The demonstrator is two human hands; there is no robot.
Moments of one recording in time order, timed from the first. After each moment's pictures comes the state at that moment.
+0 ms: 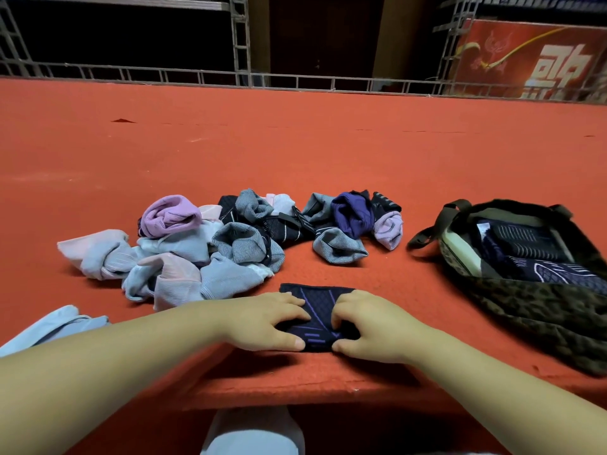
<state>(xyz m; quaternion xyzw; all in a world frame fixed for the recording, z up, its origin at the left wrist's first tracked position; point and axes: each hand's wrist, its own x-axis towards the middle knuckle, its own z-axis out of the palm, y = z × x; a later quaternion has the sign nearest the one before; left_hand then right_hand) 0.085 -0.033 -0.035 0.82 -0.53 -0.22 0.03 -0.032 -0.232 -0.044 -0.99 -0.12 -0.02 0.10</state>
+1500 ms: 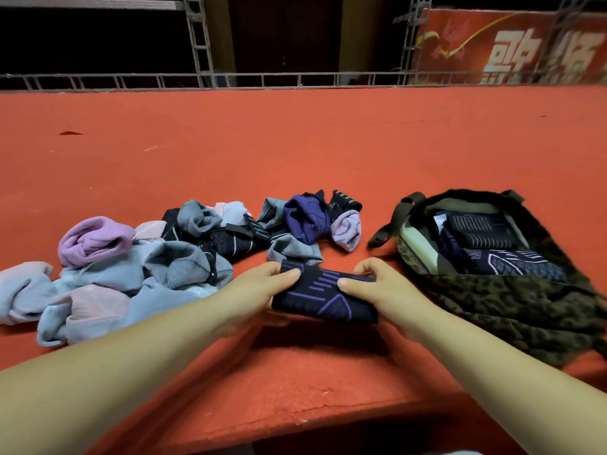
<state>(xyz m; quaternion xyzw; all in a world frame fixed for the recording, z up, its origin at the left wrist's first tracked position) 0.077 -0.117 -0.020 0.70 -0.22 -0.38 0.57 -0.035 -0.301 -0.033 -0.77 0.20 -0.09 0.60</state>
